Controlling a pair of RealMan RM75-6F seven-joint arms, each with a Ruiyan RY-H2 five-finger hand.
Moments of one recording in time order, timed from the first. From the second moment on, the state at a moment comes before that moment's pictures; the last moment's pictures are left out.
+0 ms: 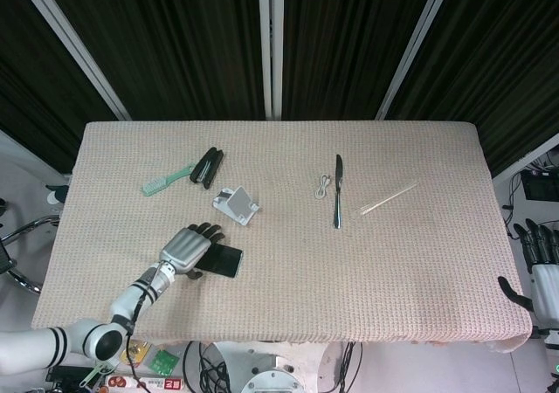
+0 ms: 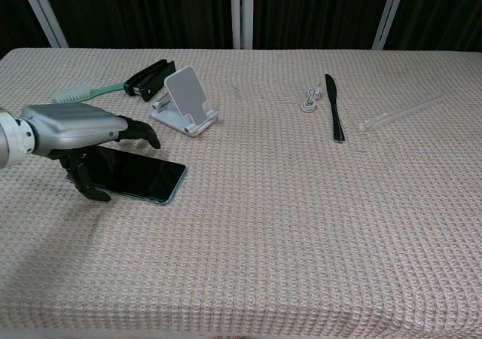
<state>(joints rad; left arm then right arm) -0.75 -1.44 -0.04 -1.58 1.08 0.79 0.50 0.02 -1.11 0.08 -1.52 -1.47 1.53 -0.01</state>
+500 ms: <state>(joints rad) -0.74 -1.46 -0.03 -1.56 1.11 0.84 0.47 0.01 -1.11 0.08 -1.52 -1.47 1.53 0.00</state>
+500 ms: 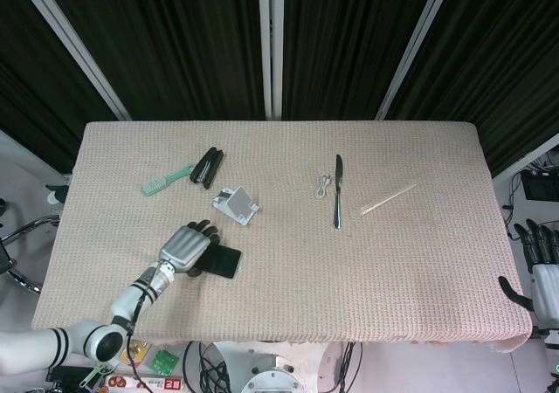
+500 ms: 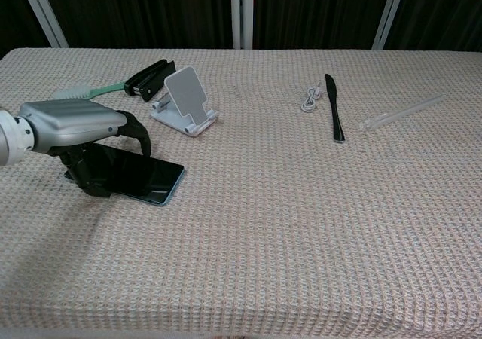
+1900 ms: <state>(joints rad) -0.72 -1.15 -0.08 -1.76 1.30 1.01 0.51 0.01 -1.10 0.08 -1.52 -1.48 1.54 0.03</state>
